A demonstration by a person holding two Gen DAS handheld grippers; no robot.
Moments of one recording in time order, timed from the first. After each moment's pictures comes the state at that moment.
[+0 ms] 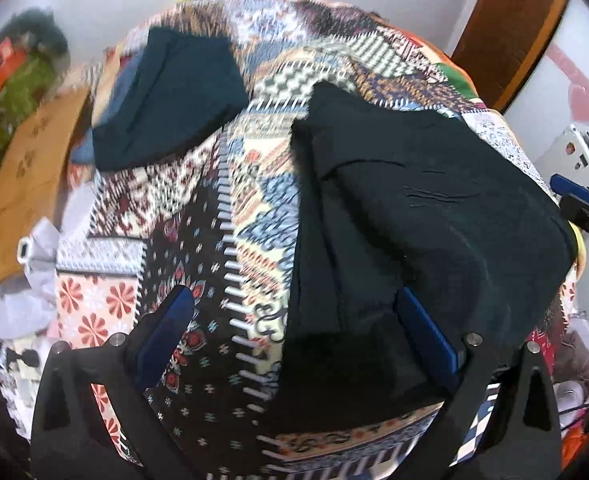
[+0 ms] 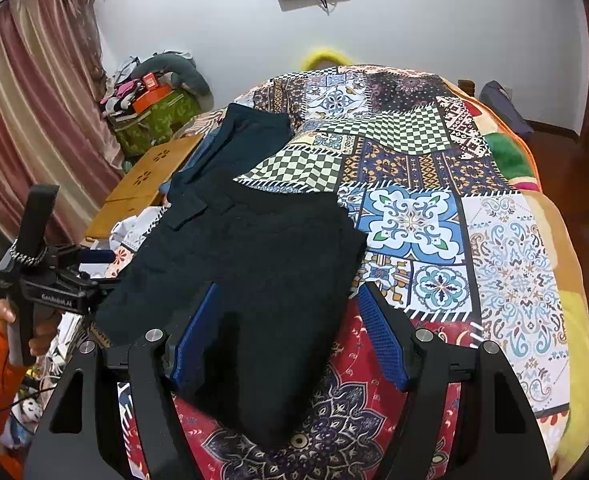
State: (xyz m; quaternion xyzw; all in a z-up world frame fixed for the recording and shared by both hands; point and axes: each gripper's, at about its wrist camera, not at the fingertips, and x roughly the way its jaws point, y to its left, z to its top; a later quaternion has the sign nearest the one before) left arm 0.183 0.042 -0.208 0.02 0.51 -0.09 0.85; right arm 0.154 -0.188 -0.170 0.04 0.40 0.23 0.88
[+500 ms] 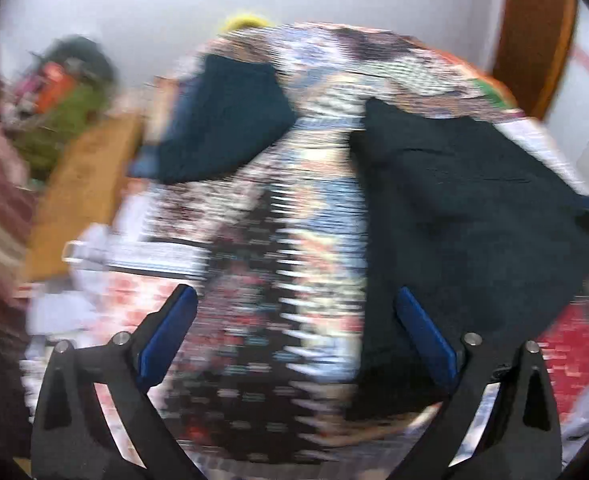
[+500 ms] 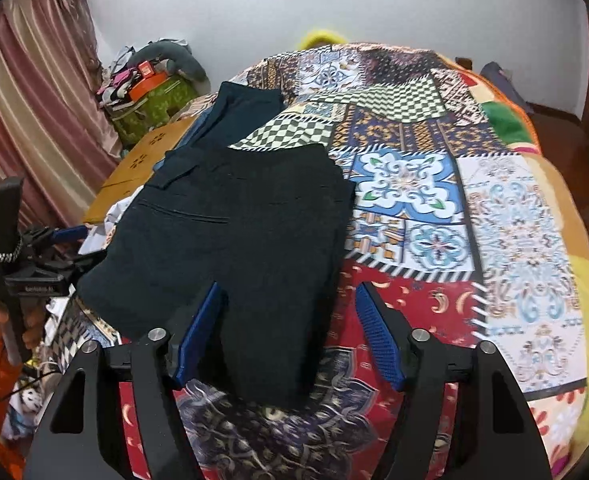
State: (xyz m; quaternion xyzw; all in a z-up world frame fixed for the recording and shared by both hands) left arm 0.157 0.062 -0.214 0.08 0.46 0.03 0.89; right arm 0.141 -0.210 -0.195 0.04 0.43 0.23 0.87
